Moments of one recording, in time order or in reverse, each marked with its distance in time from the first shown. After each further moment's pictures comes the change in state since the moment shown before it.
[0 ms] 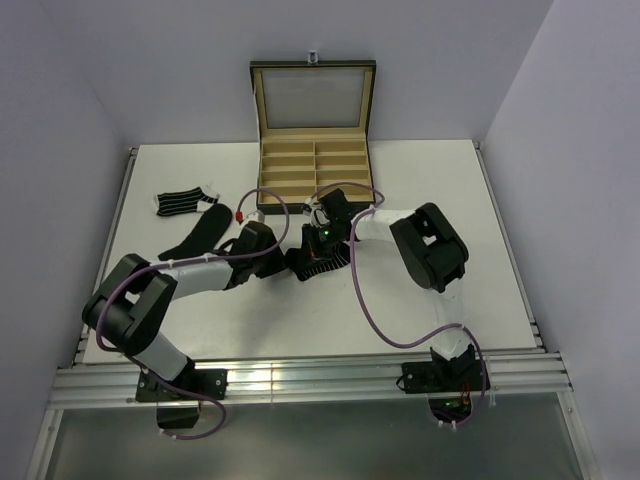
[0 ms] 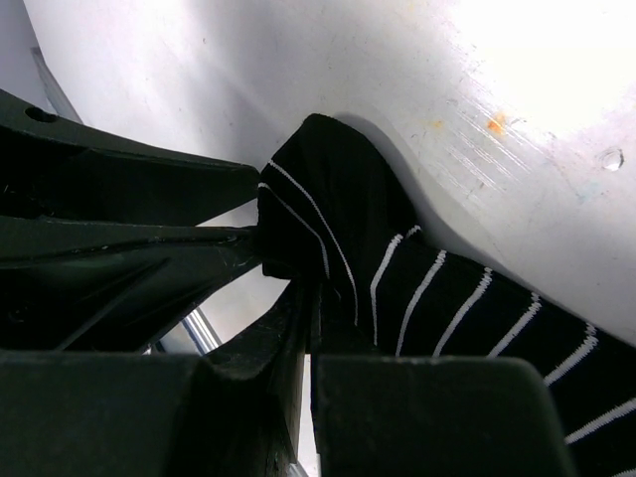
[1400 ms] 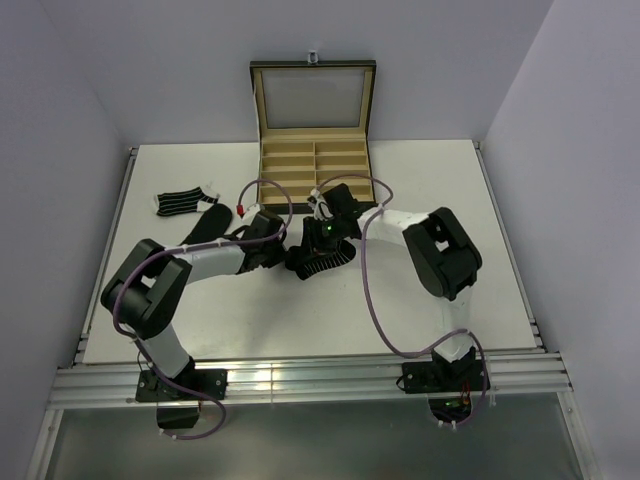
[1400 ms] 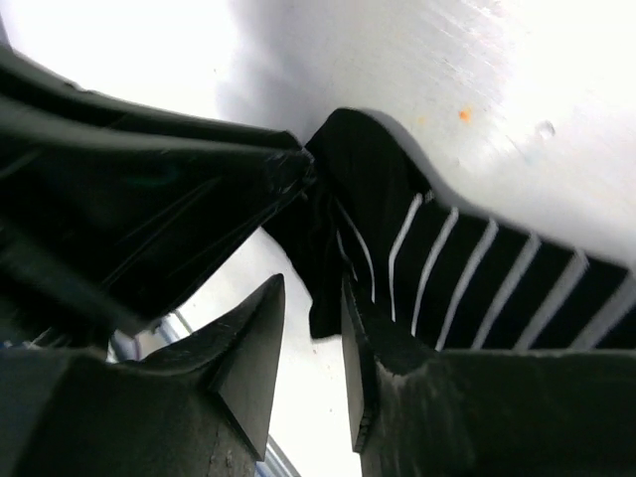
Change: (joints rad) left arm -0.003 0.127 0.165 -0.117 -0.099 -0.124; right arm -0.001 -0.073 -0.016 -0.009 0.104 0.016
